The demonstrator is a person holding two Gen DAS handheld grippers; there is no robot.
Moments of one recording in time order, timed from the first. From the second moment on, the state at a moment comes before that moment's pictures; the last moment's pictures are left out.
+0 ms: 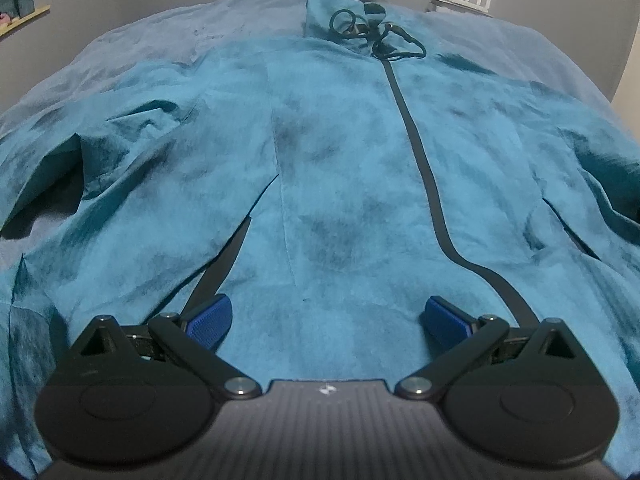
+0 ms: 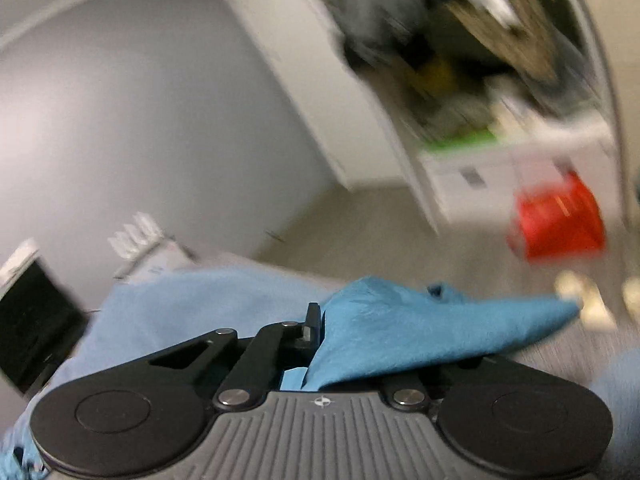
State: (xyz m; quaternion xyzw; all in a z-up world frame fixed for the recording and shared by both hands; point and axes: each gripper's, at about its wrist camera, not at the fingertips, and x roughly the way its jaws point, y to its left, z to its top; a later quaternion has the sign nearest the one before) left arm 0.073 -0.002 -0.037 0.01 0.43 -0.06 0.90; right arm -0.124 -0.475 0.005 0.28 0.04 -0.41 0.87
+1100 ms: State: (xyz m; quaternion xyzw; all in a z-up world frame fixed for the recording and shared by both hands) left arm 0.074 0.017 -0.041 -0.04 0.42 -0.09 0.90; right arm -0.087 -0.108 0.154 0.05 0.19 0.15 0.97
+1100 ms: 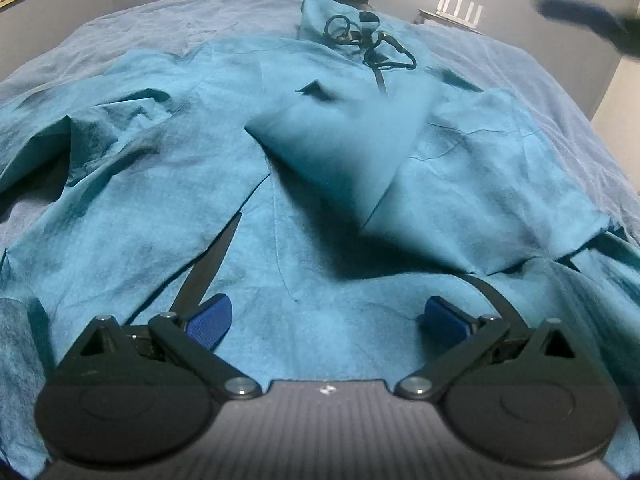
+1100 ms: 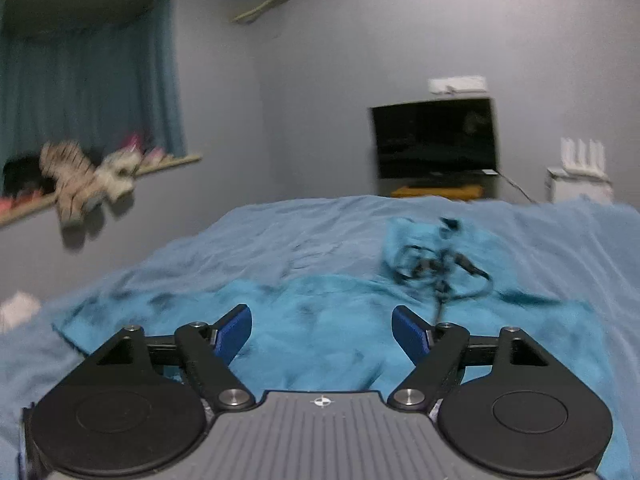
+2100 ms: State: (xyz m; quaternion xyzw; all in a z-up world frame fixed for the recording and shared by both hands) left arm 0.132 0.039 0.000 0.04 0.33 -0.02 0.94; right arm -0.006 -0.245 0.005 0.02 0.30 0.02 0.95
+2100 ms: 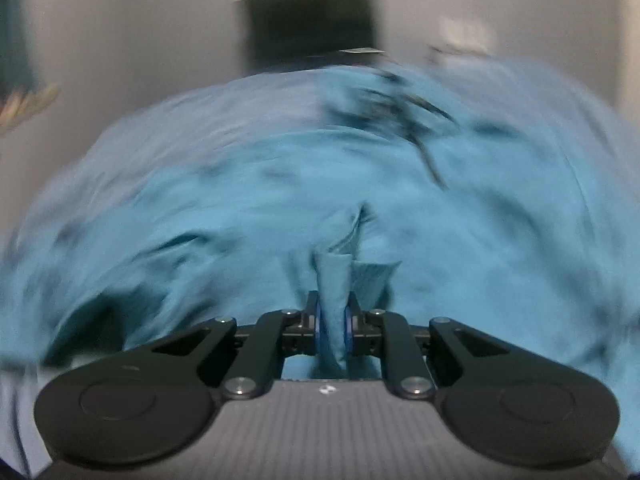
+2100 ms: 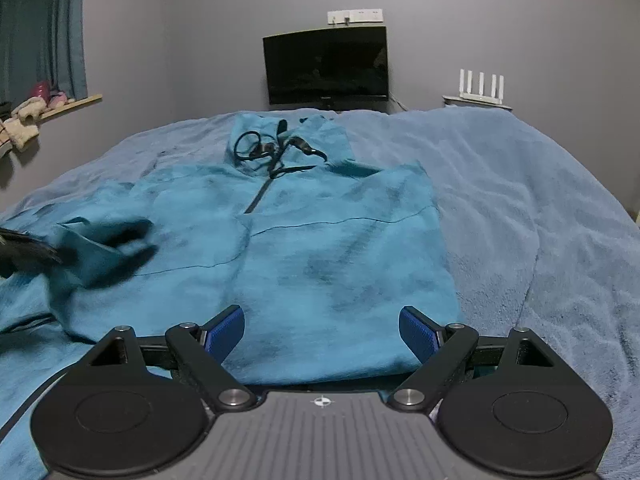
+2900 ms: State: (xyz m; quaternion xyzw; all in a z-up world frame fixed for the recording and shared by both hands) left arm 0.149 0.076 -0.019 -0.02 0.40 -0.06 0.91; right arm 0.061 -0.222 -0.017 0.02 0.34 0.00 0.94
